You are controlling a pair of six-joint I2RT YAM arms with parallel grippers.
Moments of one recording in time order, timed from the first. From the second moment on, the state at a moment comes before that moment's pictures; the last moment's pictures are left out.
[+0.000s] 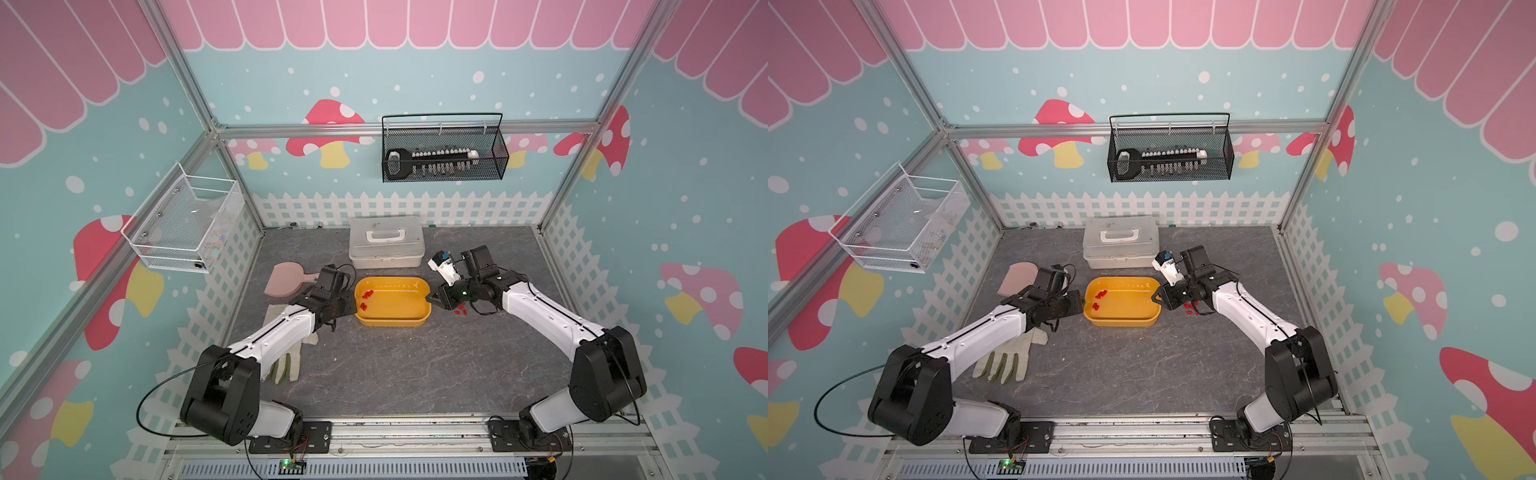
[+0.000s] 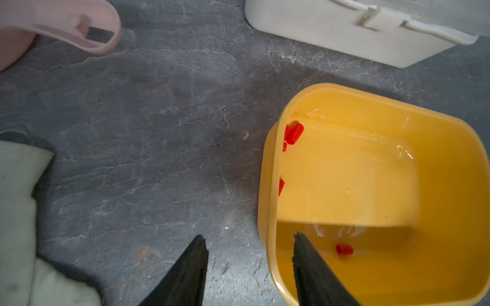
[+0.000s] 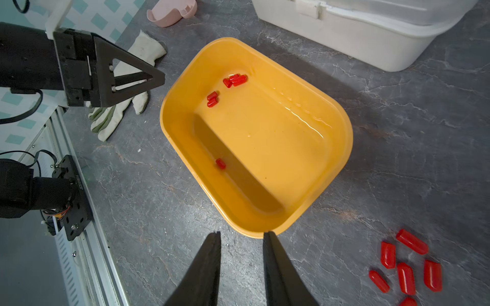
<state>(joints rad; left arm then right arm) -0.33 1.45 0.88 -0.37 -0.02 -0.47 0.42 1.53 1.13 -0.52 -0.50 -0.06</state>
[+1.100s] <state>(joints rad) -0.31 1.72 1.14 -0.53 0.05 -0.39 0.42 1.50 1.11 -0.55 -0.48 -0.07</state>
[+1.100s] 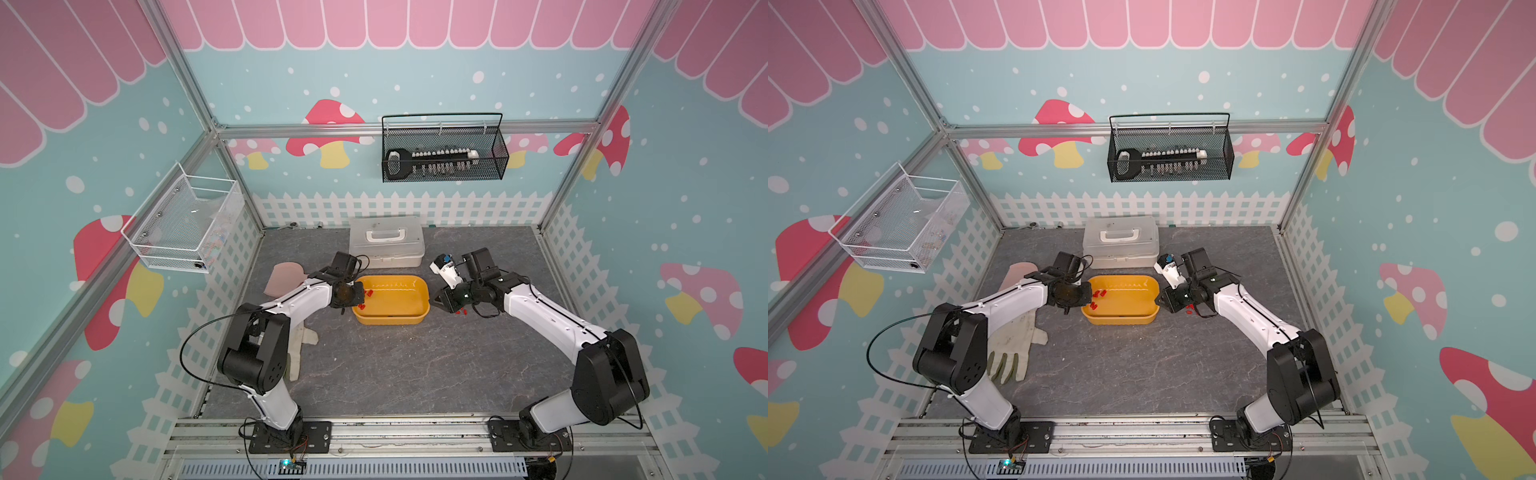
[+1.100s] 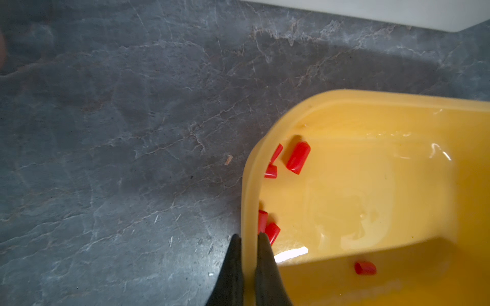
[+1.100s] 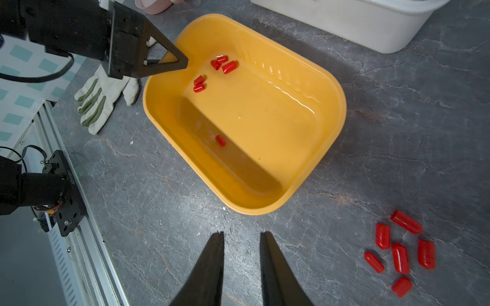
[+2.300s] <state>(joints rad) -0.23 1.95 1.52 -1.12 0.30 -0.19 0.42 1.35 0.94 -0.56 -0.47 -0.04</state>
